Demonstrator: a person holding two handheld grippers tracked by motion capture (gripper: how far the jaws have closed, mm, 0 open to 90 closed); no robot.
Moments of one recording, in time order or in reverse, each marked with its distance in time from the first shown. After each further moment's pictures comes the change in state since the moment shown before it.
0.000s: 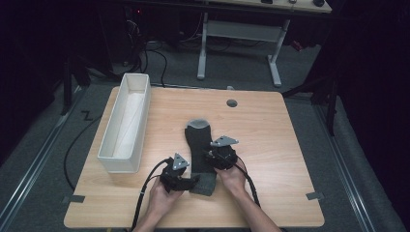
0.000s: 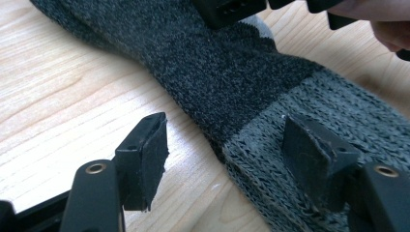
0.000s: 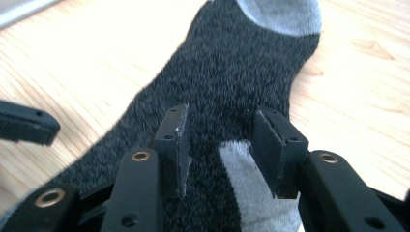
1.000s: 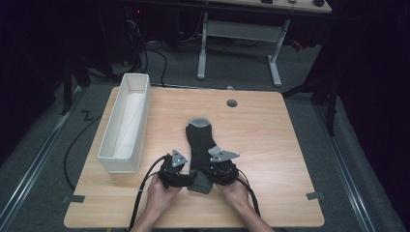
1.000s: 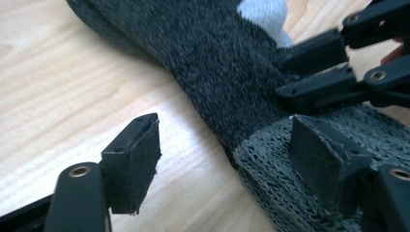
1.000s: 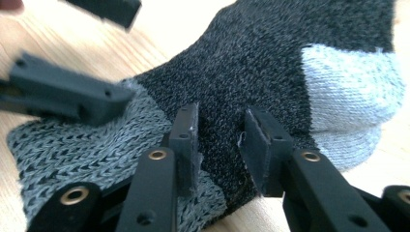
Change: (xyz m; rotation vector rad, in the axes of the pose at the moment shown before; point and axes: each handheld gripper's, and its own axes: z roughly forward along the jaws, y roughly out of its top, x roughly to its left) left arm 0.005 0.006 0.004 -0.033 0.053 0.024; right arm 0.021 -0.034 -0.018 0.055 0.120 -0.026
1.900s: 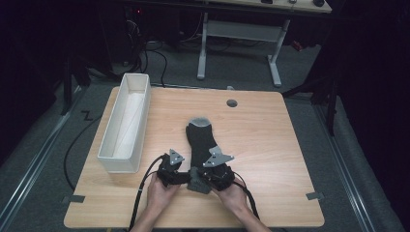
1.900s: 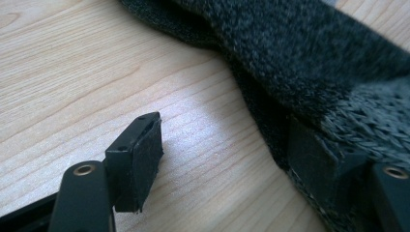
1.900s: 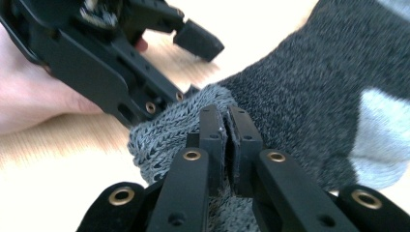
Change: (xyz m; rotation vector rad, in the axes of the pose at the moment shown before) left arm 0.023 -0.008 0.016 -0.016 0.052 -0.027; right arm 0.031 0.018 -0.023 0.016 0.074 -0.083
